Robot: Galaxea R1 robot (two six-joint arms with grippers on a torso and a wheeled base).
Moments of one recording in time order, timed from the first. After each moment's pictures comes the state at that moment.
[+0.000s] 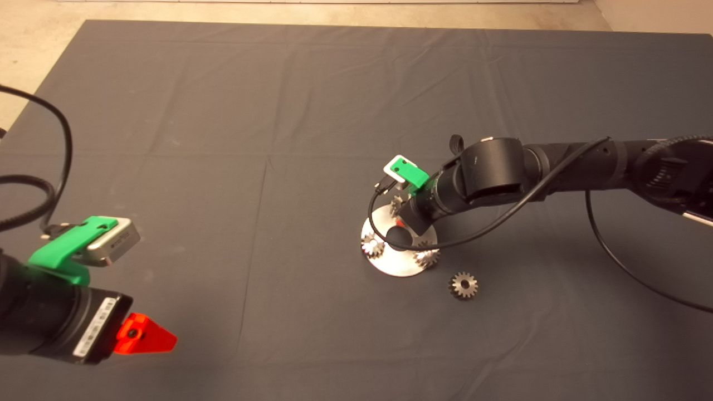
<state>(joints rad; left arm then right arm) -0.68 1.88 -0.37 -0.04 1.44 -1.35 0.21 2.65 -1.05 -0.73 -1.39 0.88</state>
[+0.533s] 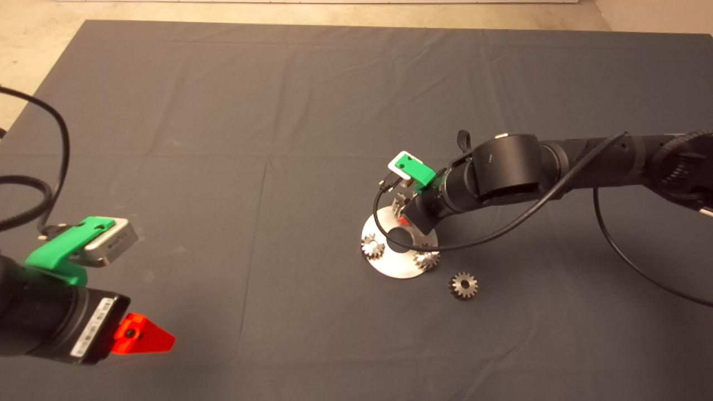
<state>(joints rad) -0.68 1.86 -0.37 -0.04 1.44 -1.35 0.24 2.61 -0.98 -0.73 -1.39 0.91</state>
